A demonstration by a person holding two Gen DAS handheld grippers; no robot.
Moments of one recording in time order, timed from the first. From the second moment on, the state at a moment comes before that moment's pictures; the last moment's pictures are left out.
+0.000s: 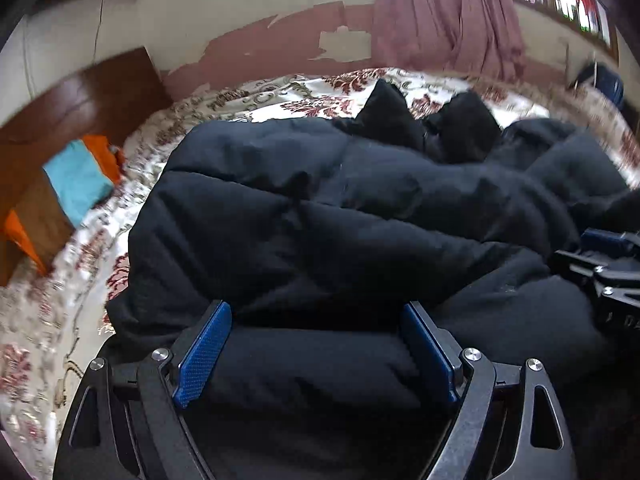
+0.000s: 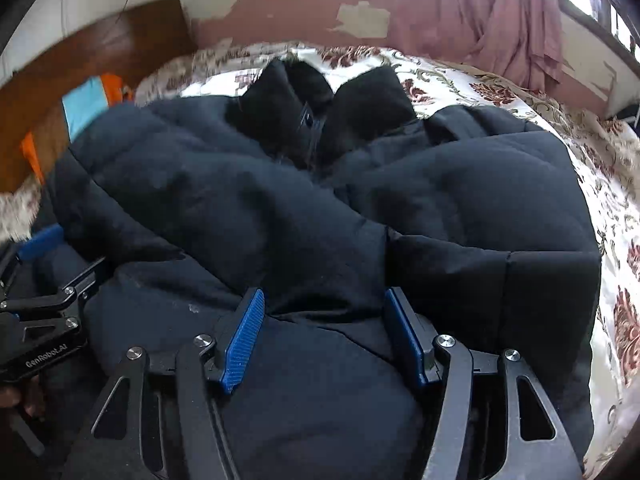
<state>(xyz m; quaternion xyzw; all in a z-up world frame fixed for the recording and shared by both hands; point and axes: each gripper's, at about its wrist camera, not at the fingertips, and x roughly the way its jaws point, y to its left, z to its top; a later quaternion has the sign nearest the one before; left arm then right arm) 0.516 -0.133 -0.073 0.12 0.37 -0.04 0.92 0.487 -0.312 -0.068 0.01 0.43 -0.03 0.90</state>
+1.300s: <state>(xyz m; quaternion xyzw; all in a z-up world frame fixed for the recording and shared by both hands) 0.630 -0.141 0.021 0.02 0.34 -0.10 0.94 0.606 -0.416 0.007 0.15 0.33 -0.04 0.93</state>
